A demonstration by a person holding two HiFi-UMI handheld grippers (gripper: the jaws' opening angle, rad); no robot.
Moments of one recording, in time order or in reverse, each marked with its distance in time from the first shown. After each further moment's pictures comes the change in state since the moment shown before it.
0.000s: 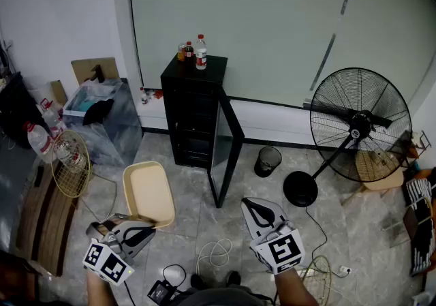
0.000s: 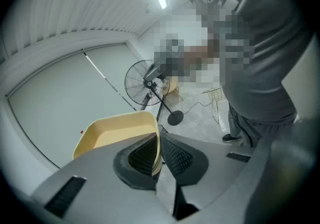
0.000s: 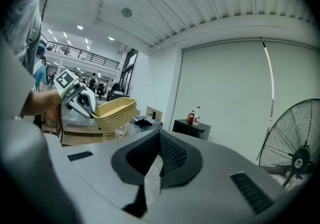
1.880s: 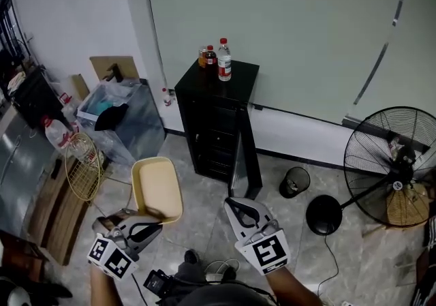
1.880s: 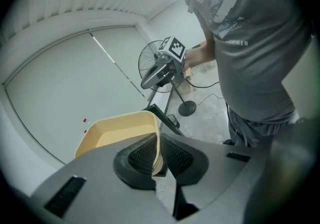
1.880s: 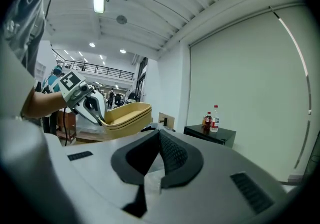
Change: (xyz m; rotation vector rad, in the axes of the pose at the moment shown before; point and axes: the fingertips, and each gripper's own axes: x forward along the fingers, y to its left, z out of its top) left arm 0.137 0.154 -0.038 -0.081 0.141 0.034; right arm 0.202 -0.106 -0.014 0.039 -0.089 0.261
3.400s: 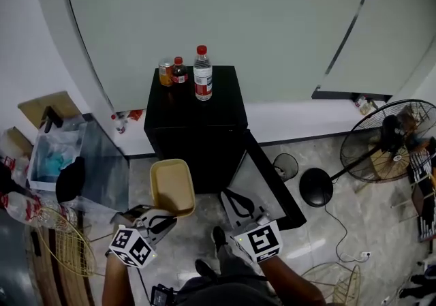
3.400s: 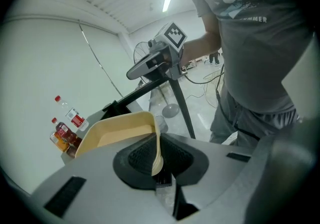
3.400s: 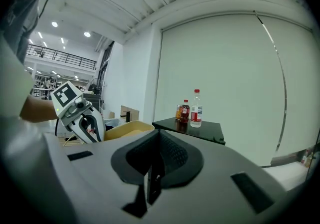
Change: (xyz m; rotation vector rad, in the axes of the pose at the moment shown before) left arm 0.184 0.193 -0.204 0.152 -0.245 -0.349; right arm 0.256 -0.113 -0.044 0.085 0.093 -0.431
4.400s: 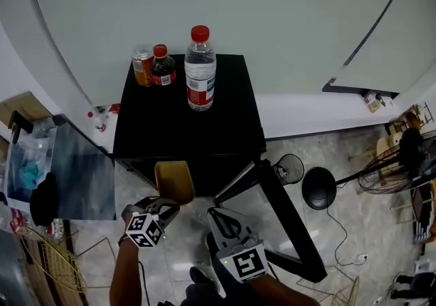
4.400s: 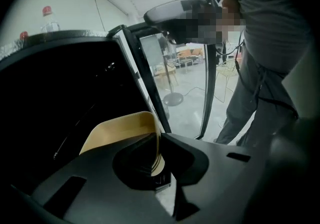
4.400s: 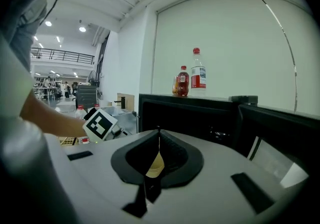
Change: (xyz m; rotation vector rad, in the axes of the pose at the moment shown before) left arm 0.219 0.076 -0.171 -0.143 0.065 -0.088; right arm 0.126 -0.035 -0.118 0.016 0.120 0.035
